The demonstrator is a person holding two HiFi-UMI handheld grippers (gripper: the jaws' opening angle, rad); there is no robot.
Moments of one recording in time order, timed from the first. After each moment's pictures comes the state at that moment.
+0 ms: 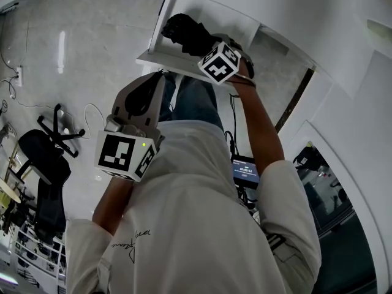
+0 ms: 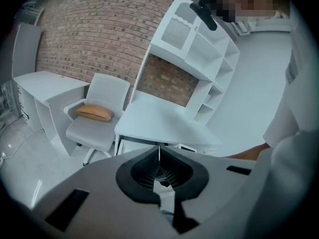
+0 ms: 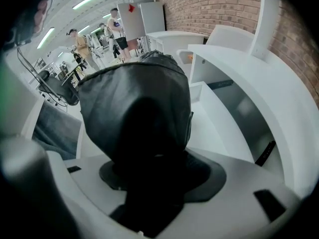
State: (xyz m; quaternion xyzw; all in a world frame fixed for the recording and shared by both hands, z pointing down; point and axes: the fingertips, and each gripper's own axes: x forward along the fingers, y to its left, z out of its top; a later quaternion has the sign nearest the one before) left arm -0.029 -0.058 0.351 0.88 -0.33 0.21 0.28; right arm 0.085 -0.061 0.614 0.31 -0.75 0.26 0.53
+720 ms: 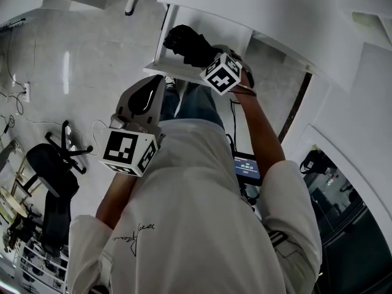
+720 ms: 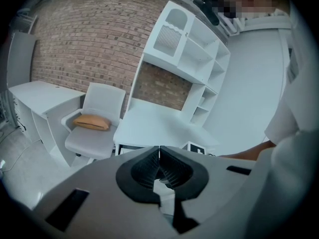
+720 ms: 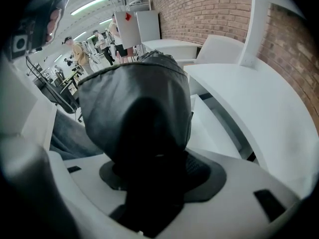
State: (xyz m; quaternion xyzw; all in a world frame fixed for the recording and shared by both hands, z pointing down) left arm -0.034 -0.060 0.326 0.90 -0.32 0.19 0.24; right arm 0.083 -0.058 0.566 0.34 -0.75 0.26 0.50
